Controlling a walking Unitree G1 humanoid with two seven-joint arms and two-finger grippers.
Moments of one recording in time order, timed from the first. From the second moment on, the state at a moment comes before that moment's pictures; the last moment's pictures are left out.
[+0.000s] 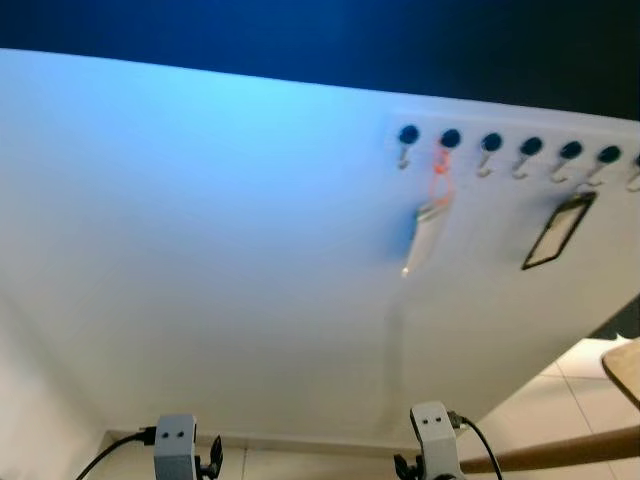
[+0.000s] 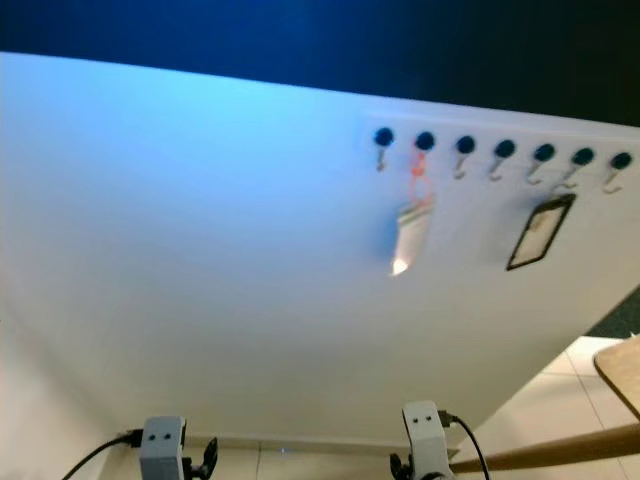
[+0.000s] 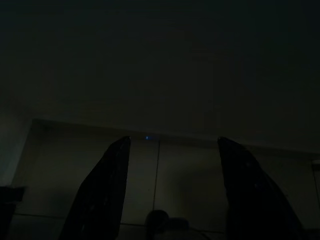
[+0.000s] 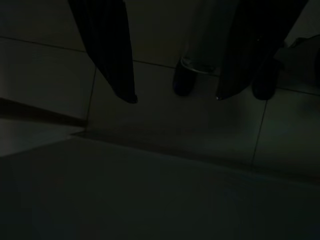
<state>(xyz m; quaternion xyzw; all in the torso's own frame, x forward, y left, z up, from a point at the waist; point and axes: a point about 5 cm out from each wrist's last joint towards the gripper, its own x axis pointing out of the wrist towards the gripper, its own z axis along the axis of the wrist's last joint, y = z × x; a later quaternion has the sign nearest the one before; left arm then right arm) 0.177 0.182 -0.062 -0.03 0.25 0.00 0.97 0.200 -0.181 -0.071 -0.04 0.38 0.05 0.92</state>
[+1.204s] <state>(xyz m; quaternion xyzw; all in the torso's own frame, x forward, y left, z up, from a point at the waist) 0.179 0.181 -0.060 -0.04 0.24 0.00 0.97 0.199 -0.186 -0.071 -0.05 0.38 0.05 0.92</state>
